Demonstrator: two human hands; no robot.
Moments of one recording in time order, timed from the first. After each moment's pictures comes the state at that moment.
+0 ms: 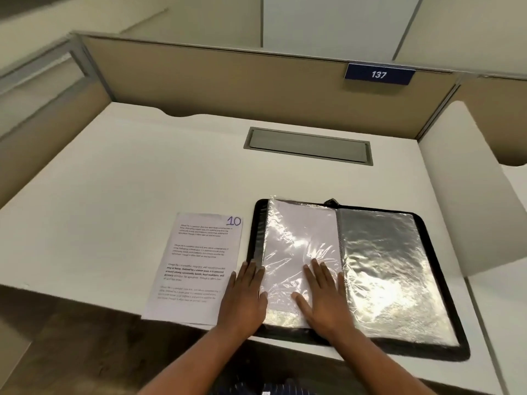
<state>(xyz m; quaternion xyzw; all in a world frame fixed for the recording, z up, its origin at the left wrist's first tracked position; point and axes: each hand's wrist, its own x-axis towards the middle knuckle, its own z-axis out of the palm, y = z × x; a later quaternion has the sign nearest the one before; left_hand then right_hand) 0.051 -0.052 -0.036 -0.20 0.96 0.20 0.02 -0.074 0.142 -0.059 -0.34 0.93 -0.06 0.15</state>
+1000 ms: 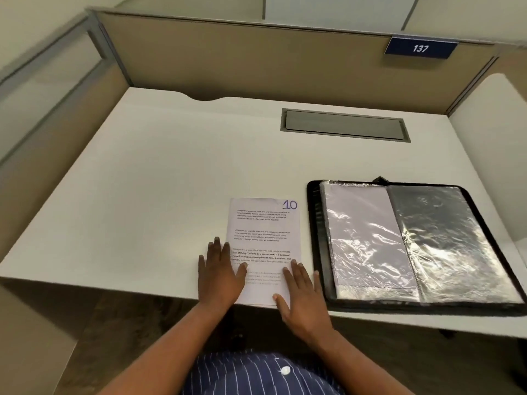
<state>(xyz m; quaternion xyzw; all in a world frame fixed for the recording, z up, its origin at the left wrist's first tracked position) 0.163 -0.254 -0.046 -0.34 0.92 0.21 0.04 0.102 -0.037 -0.069 -0.32 0.93 -0.12 0.15</state>
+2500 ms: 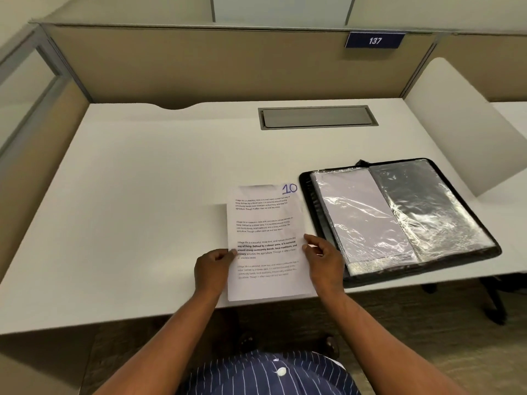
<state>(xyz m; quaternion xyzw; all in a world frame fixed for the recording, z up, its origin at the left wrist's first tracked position) 0.172 -0.336 -0.023 -0.39 0.70 0.60 -0.02 0.096 -0.101 -0.015 0.08 0.83 -0.56 0.04</state>
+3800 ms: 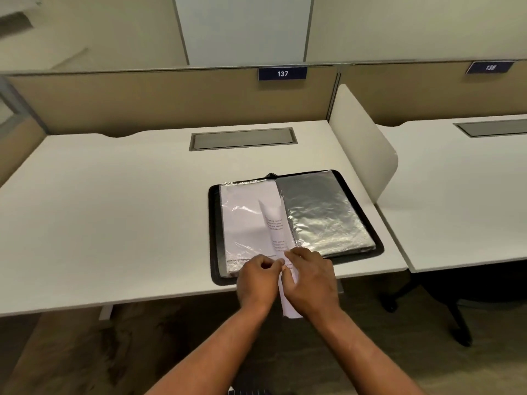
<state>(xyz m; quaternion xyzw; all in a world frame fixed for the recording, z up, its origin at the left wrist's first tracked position) 0.112 0.092 0.057 -0.32 0.81 0.50 -0.04 0.087 0.212 0.045 -0.17 0.95 -0.25 -0.09</state>
